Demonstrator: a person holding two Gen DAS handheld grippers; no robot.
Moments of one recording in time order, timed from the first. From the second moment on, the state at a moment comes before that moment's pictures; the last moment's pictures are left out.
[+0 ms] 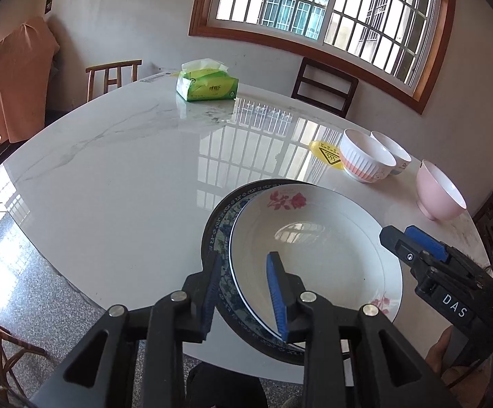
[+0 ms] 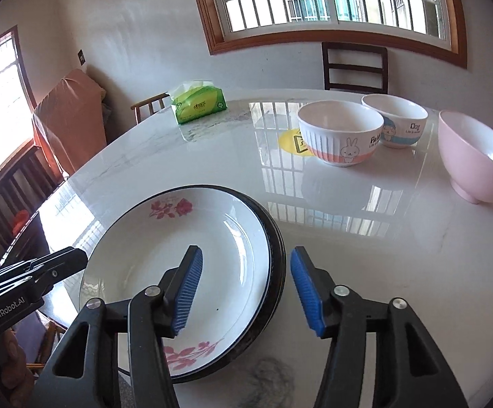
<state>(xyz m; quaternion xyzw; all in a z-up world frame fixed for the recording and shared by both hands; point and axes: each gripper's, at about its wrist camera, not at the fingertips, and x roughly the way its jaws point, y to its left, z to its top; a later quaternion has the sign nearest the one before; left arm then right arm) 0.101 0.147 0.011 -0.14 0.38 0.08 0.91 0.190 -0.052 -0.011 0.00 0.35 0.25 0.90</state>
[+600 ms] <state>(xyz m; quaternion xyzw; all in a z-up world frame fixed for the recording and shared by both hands) 0.119 0.053 0.032 -0.12 0.39 -0.06 0.91 0.212 -0.270 -0.015 0.01 0.30 -0.01 0.95</state>
